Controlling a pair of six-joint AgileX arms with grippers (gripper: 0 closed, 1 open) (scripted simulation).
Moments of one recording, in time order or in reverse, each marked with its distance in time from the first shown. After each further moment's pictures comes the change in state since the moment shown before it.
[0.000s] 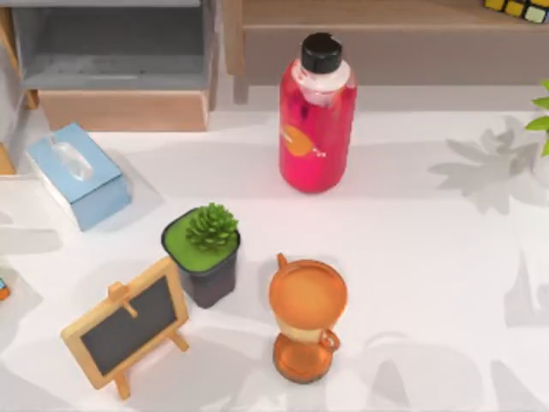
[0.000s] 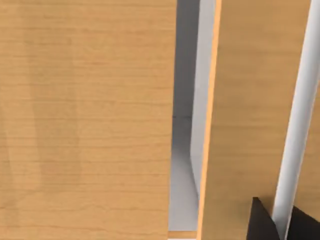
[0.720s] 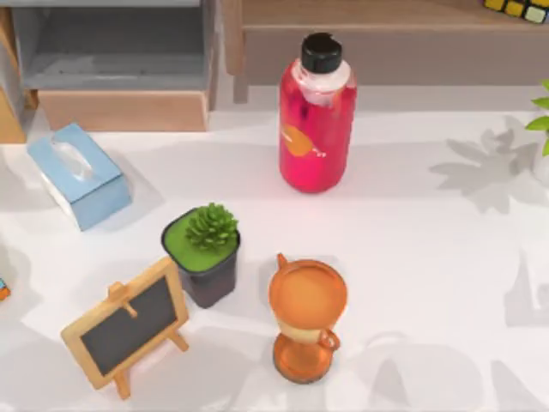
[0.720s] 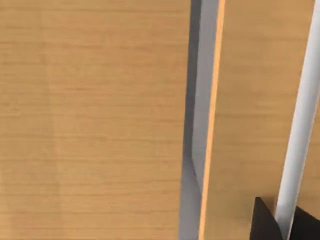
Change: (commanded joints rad) left arm -0.068 0.095 0.222 -0.117 -0.070 -0.006; right arm 0.000 0.000 0.000 0.000 0.000 0.000
